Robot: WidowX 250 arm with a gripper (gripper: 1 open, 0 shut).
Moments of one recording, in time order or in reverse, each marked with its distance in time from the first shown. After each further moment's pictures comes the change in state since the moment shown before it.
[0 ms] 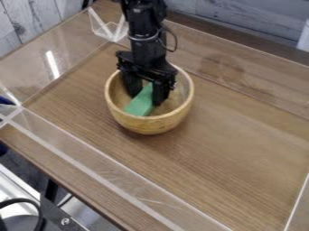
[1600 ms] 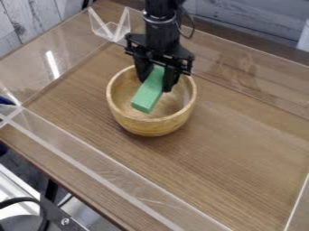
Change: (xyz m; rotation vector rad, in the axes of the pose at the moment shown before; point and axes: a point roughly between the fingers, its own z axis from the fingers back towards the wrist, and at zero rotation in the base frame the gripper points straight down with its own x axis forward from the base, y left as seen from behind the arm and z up) arm 0.007 -0.034 0.025 0.080 -0.027 0.009
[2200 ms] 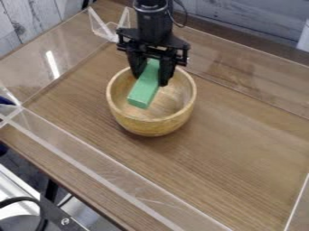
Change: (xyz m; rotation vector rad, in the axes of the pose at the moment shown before) arm -0.006 0.007 0.013 -0.051 0.020 0.078
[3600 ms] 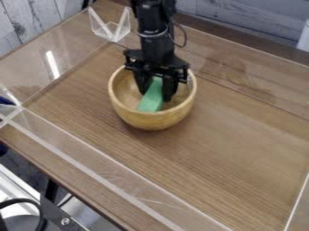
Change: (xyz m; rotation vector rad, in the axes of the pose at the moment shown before) arm 0.006 0.013 -0.040 -0.068 0.013 0.018
